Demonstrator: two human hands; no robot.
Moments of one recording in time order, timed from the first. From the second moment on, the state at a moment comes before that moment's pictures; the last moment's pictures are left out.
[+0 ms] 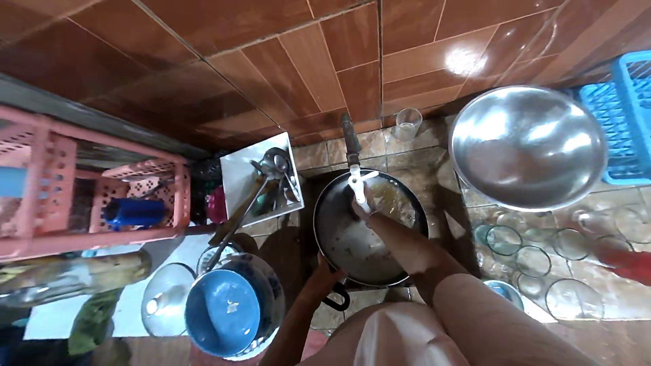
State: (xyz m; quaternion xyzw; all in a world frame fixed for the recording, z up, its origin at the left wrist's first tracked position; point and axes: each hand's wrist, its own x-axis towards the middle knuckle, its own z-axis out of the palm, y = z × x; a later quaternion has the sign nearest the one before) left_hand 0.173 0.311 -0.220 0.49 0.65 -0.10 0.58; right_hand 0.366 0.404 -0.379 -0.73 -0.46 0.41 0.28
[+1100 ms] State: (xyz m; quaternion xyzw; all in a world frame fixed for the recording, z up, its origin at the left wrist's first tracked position) left_hand 0.170 0.289 -0.225 0.49 0.65 -0.08 0.57; right_hand 0.342 0.307 -0.324 -0.49 -0.77 0.39 0.11
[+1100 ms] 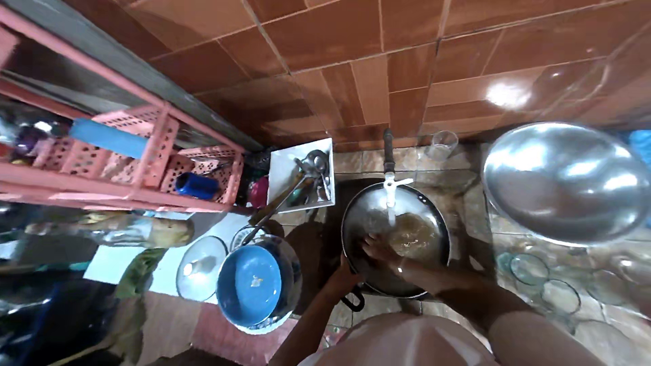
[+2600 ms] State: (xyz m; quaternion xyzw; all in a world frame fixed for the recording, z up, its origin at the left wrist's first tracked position) left_hand 0.229 0.396 -0.059 0.67 0.57 -0.32 0.34; right_hand 0.470 0.252 -0.282 -0.51 0.02 0.72 0.46
